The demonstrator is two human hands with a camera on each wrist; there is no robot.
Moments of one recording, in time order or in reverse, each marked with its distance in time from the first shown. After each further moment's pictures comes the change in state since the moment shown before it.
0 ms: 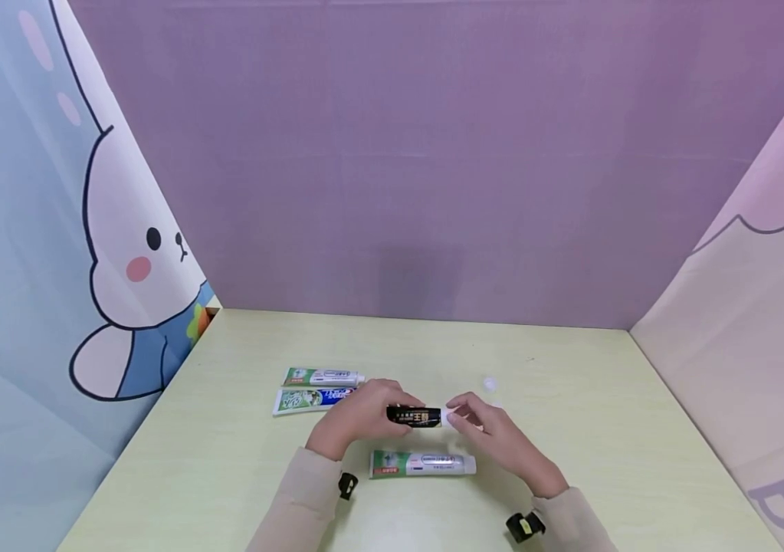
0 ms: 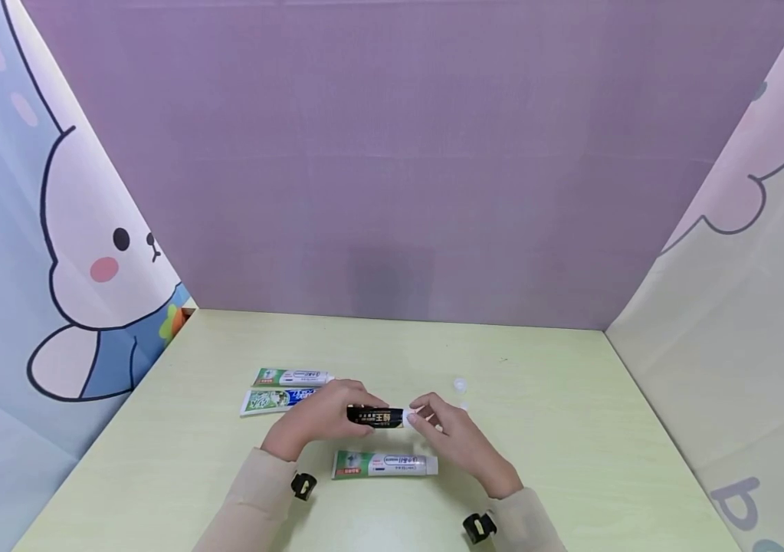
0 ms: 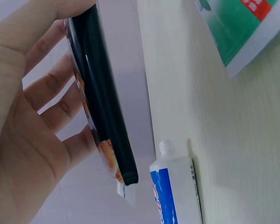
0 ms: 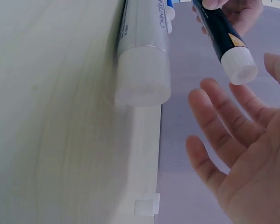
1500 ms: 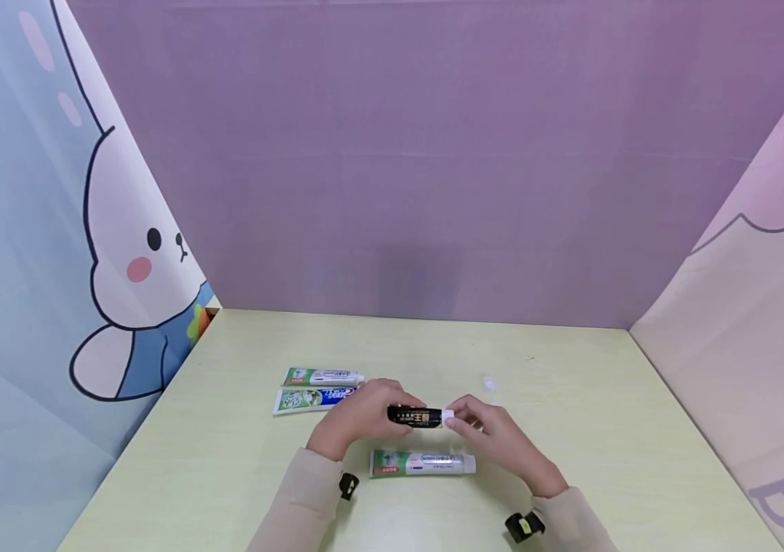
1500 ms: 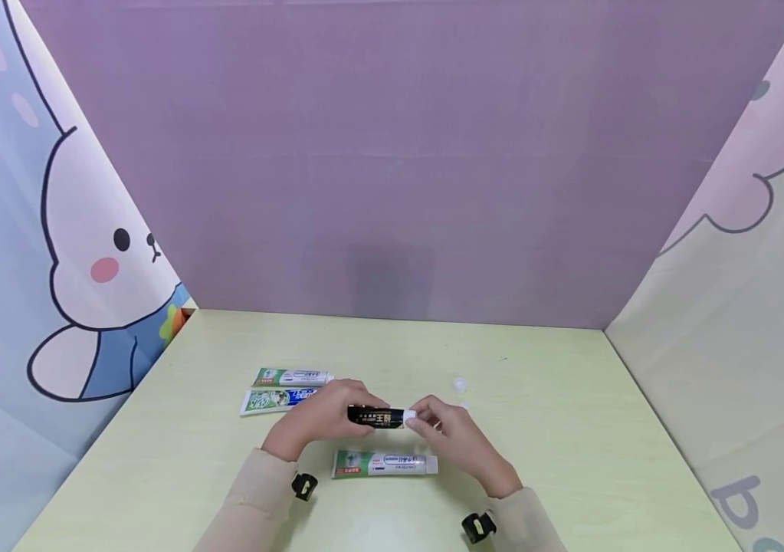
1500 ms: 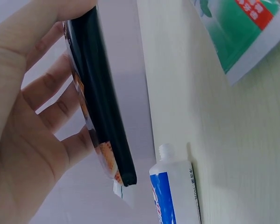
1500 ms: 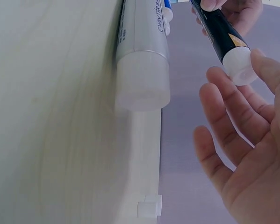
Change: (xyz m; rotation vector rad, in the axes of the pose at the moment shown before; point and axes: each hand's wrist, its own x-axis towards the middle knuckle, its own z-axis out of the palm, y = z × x) left_hand 0.001 -0.001 0.002 -0.025 0.003 0.016; right_hand 0.000 -0.003 0.001 0.017 0.021 -0.087
